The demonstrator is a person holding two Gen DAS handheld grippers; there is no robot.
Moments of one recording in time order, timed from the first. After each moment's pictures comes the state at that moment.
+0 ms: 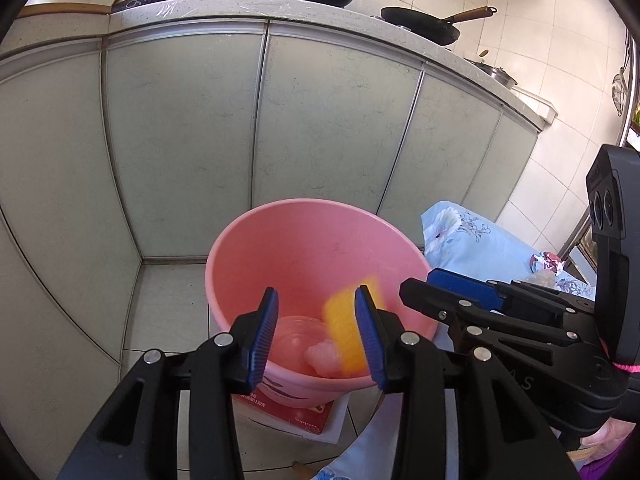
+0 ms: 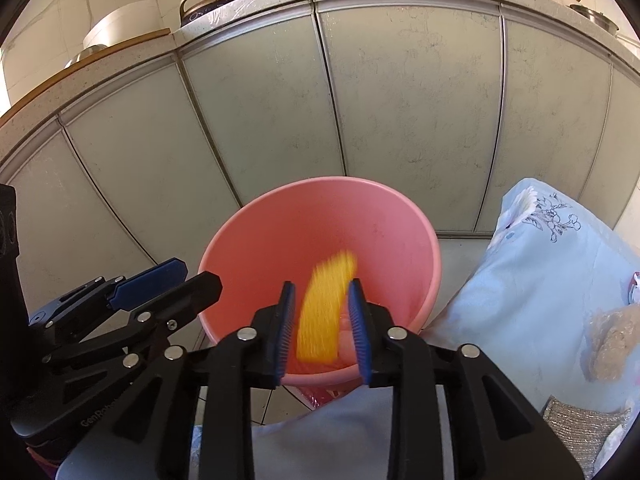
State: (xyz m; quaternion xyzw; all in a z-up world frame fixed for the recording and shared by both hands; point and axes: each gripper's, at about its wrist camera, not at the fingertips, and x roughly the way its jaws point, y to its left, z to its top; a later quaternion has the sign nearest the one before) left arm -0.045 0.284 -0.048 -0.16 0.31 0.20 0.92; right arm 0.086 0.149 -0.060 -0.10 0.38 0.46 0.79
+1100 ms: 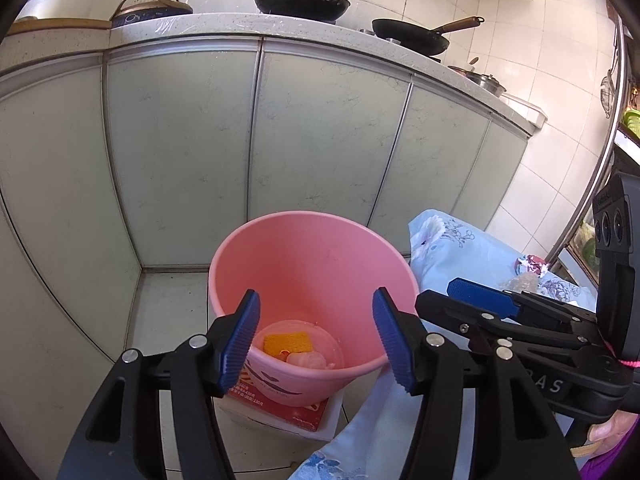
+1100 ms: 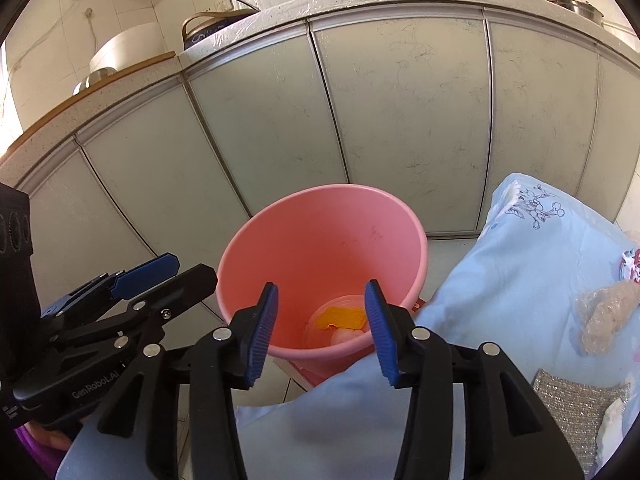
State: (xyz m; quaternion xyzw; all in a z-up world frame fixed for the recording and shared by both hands) left arm -0.061 0.273 -0.027 -0.15 0.29 0.19 0.92; right arm 0.079 0.108 -0.040 -0.05 0.37 0.47 0.80
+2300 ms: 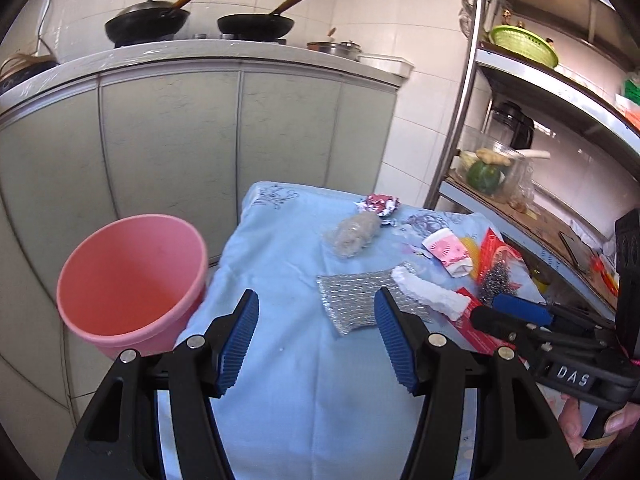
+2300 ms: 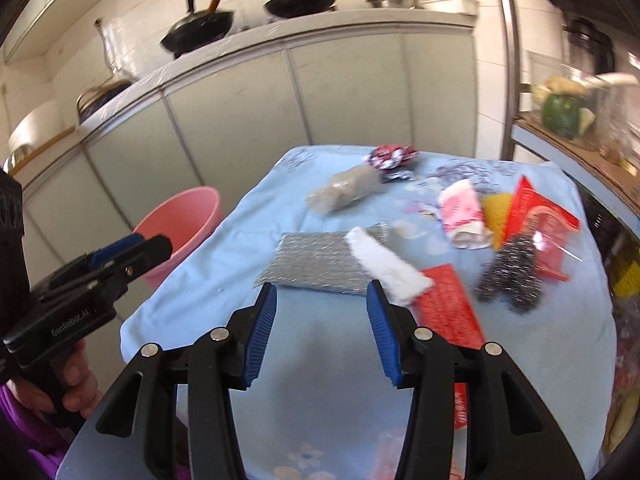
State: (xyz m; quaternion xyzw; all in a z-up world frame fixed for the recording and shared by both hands) left arm -0.046 0.098 -0.015 -0.07 0.30 -0.01 0.95; right arm 0.026 -0.146 -0.039 0.03 0.36 0.25 0.90
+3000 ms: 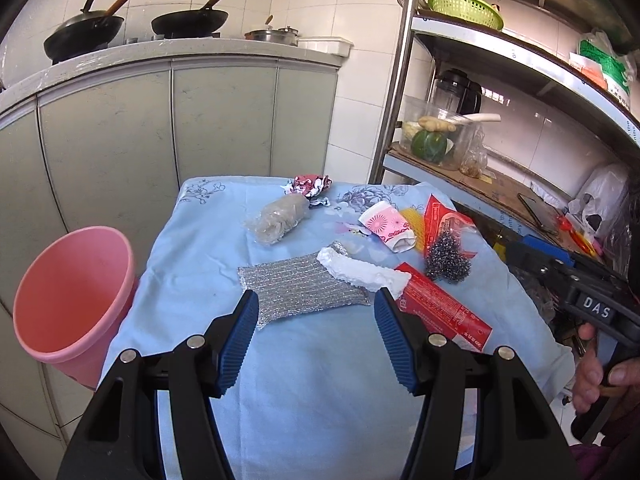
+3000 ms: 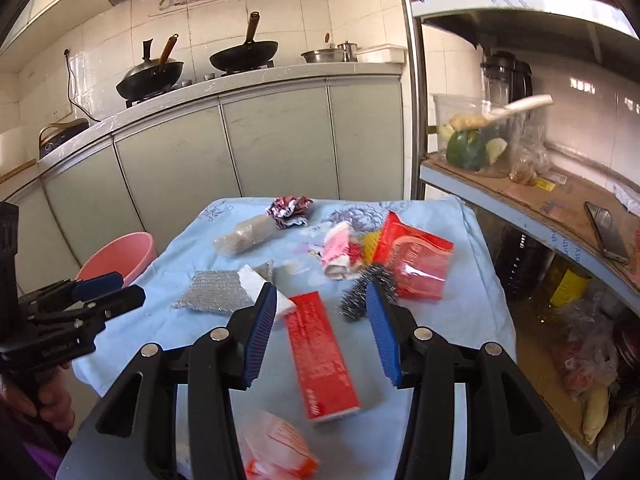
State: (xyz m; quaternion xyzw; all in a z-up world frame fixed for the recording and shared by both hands) left arm -0.033 0.046 -0.024 -0.03 0.32 -0.10 0.94; right arm 0.011 -0.240 -0.026 0.03 0.29 0.15 0.94
